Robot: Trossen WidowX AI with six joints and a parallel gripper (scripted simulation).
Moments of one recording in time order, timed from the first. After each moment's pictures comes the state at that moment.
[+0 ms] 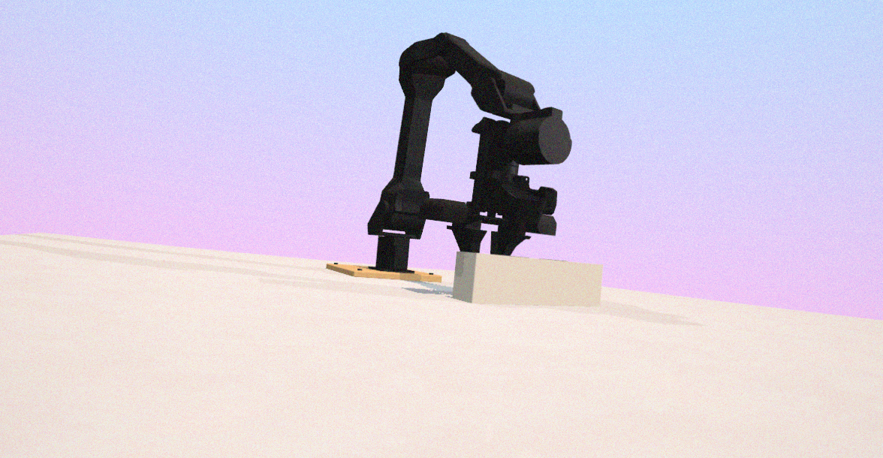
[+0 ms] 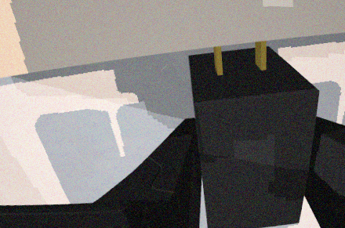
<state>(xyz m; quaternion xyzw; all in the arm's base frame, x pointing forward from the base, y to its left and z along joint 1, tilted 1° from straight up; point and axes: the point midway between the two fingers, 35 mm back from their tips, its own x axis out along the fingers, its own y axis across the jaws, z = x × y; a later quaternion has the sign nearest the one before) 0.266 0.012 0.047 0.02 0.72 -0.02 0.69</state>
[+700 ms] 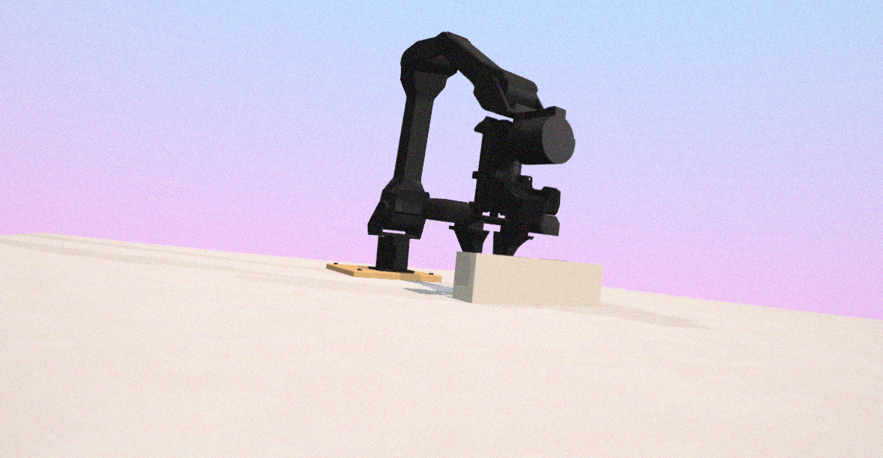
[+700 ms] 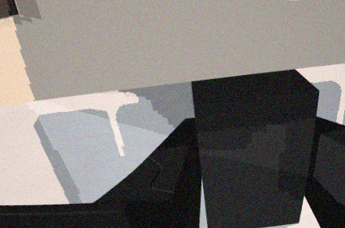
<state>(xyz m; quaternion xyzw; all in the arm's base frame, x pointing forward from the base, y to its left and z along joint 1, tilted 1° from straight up) 0.272 0.012 0.047 0.02 0.72 -0.02 0.69</state>
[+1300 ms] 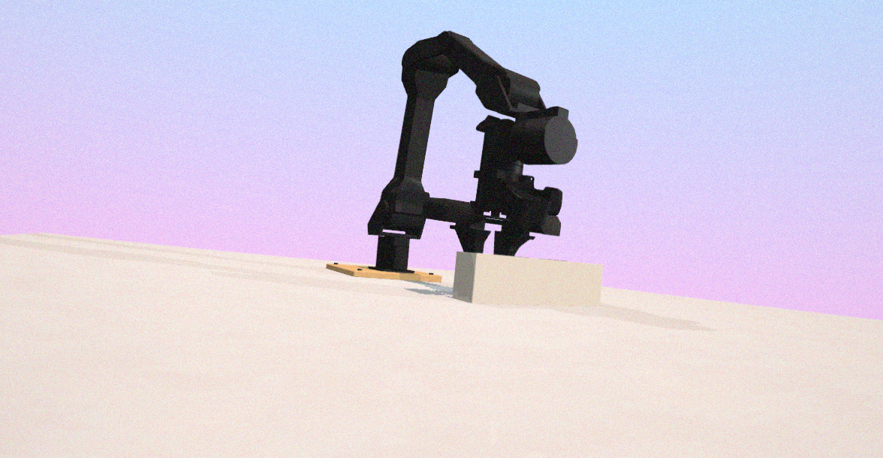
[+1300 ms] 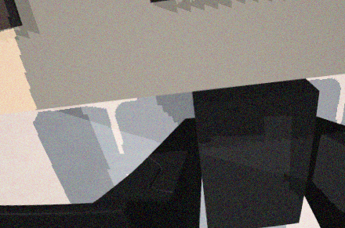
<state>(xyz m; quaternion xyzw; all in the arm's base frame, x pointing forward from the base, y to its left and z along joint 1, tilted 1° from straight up) 0.274 0.012 0.047 0.01 0.73 -0.02 0.69</state>
